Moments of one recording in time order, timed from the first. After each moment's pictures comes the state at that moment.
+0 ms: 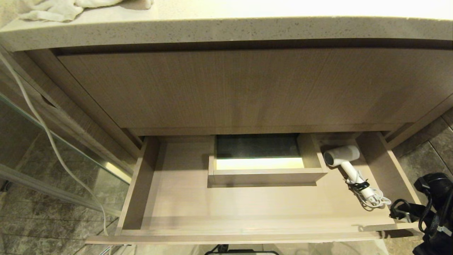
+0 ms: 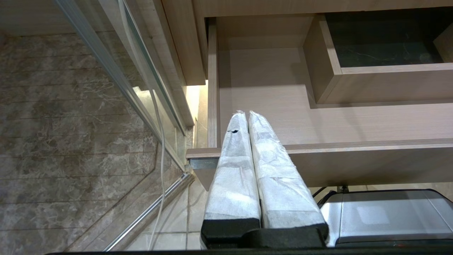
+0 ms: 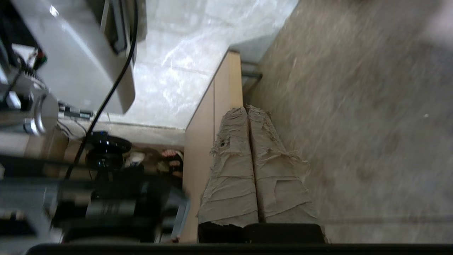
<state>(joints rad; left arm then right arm) 0.00 0.00 0.00 0.00 0.00 0.01 -0.26 1.80 -0.61 0.32 -0.18 -0.54</state>
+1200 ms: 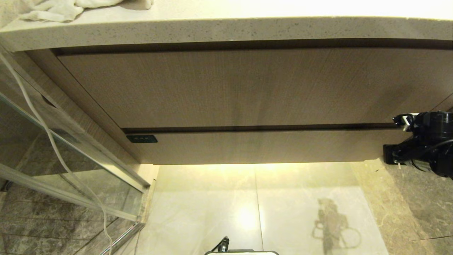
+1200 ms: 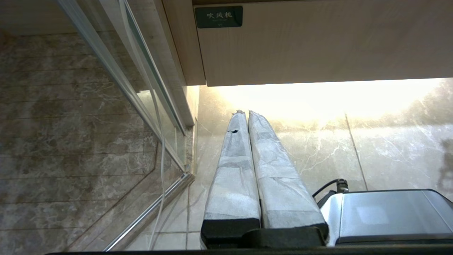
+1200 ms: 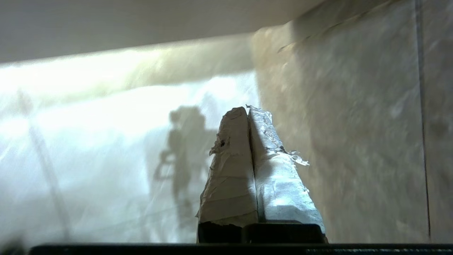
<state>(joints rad) 0.00 0.00 0.00 0.00 0.00 0.01 -0.17 1.80 -0.78 -0.53 -0.23 -0.12</state>
